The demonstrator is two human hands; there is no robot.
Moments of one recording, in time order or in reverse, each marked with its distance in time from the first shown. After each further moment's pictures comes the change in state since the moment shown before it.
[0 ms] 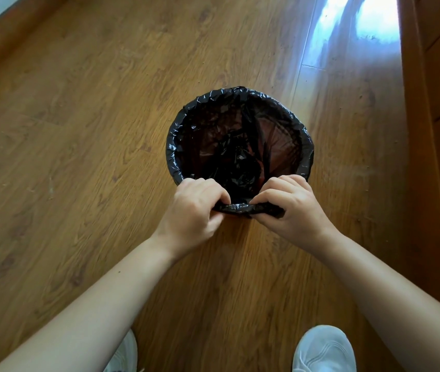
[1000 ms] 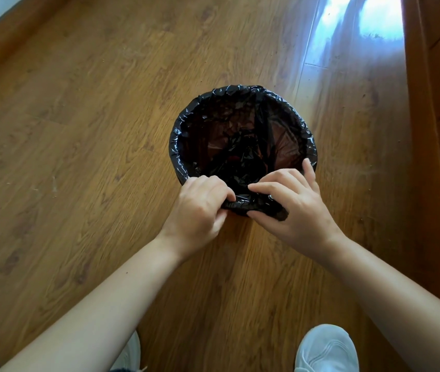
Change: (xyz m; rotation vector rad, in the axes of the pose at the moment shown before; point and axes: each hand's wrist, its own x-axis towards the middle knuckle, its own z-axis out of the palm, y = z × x) left_hand -0.002 0.003 0.002 0.046 0.012 0.002; right_hand -0.002 -0.016 -0.004 -0.059 0.077 -0.013
